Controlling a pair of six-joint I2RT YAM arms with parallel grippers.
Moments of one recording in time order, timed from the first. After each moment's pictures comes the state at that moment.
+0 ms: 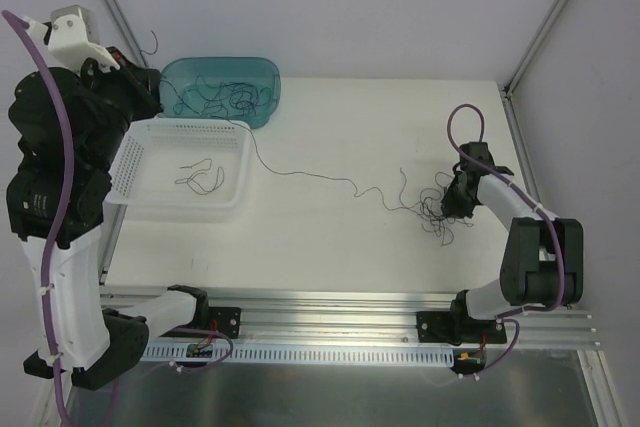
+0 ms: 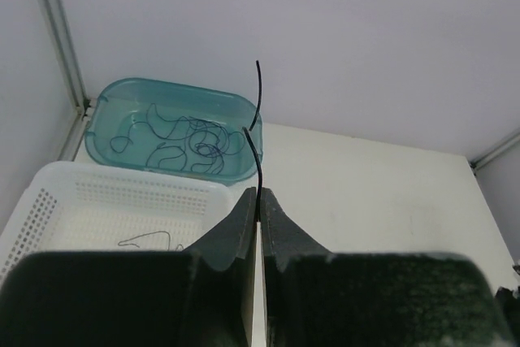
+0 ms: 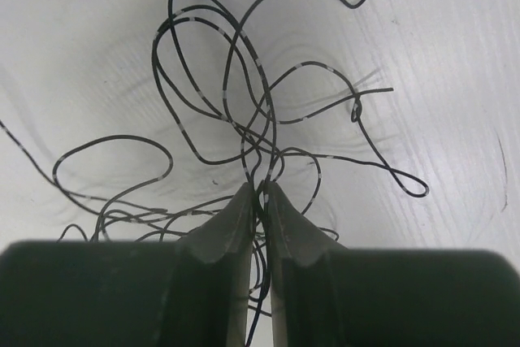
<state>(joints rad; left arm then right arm) -0.19 1.13 2.02 -0.93 -0.19 -0.26 0.01 1.48 0.87 -0.61 0.10 0.50</state>
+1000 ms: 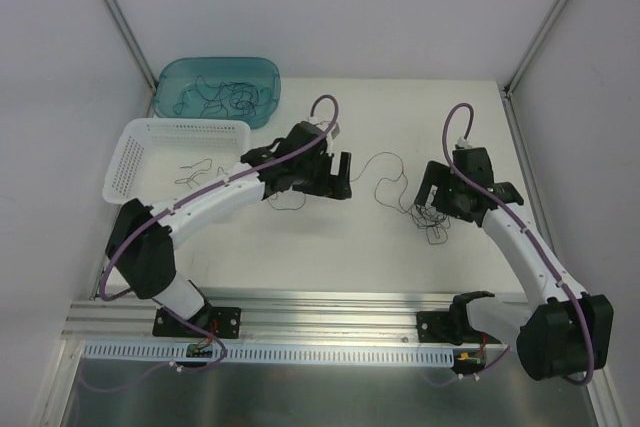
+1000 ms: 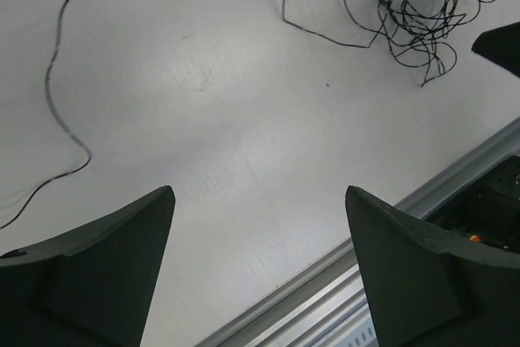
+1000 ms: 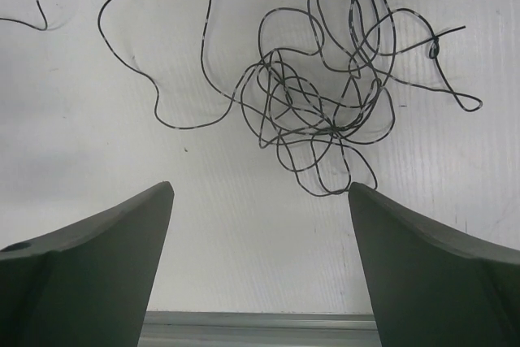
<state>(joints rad) -0.75 1.52 1.23 -0.52 0.10 -0.50 0.20 1.13 0.86 -0.70 0.04 0.46</state>
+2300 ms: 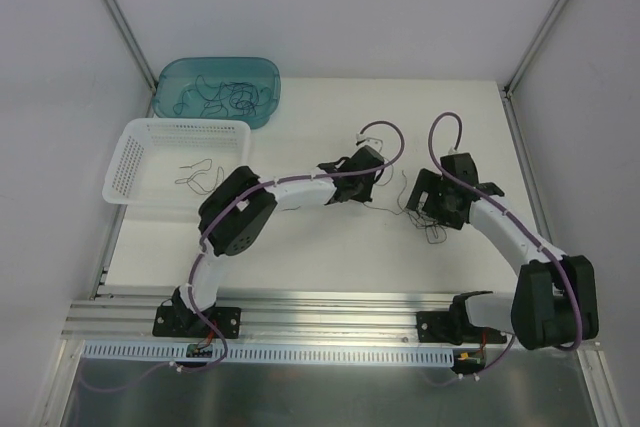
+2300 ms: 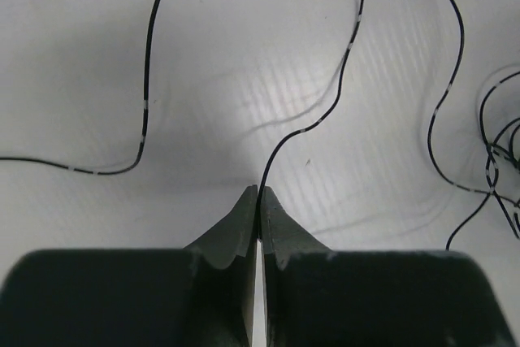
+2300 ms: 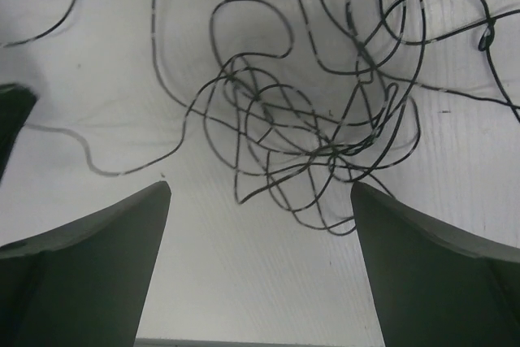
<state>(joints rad) -0.90 2.15 1.52 -0.21 -0.21 -0.49 0.20 1.23 0.75 -0.56 0.00 0.54</state>
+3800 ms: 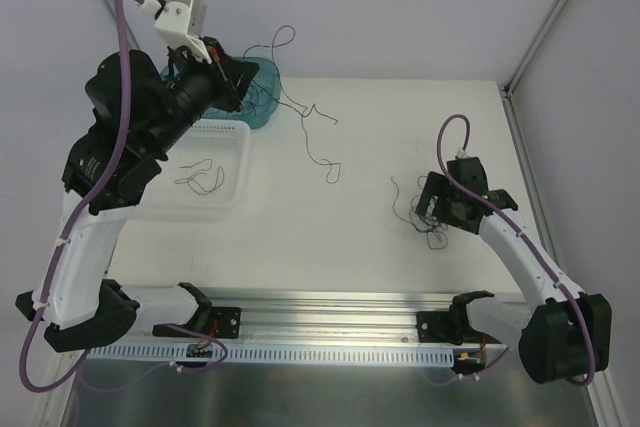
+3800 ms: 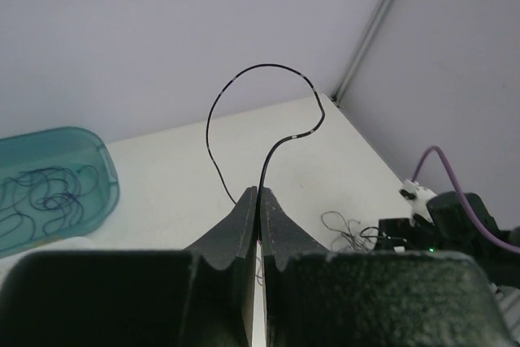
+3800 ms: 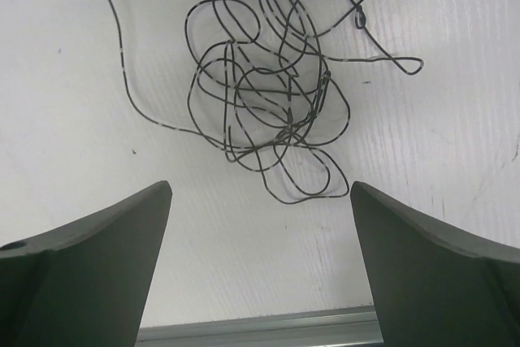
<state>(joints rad) -0.65 1.23 1.95 -0.72 -0.11 -0.22 0.22 1.12 0.77 -0.68 0.15 0.50</state>
